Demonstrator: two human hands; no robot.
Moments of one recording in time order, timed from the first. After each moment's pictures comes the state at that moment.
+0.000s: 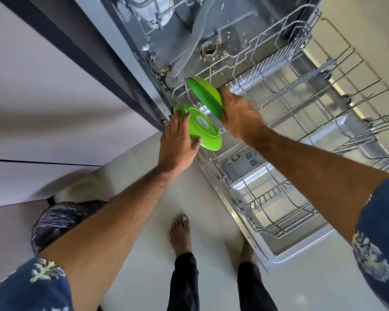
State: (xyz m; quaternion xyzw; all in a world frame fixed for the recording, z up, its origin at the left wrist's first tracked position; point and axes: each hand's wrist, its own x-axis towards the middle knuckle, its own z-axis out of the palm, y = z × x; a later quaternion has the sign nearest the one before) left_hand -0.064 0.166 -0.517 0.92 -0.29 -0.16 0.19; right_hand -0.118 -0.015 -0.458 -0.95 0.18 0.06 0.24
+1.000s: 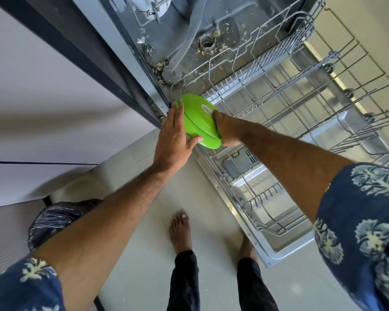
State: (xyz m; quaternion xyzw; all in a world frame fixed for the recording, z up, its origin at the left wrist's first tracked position) left_hand -0.057 0.172 -0.514 0.90 -0.31 -0.18 0.25; right_hand -0.109 -0.017 -0.531 -0.91 0.12 0.33 0.23
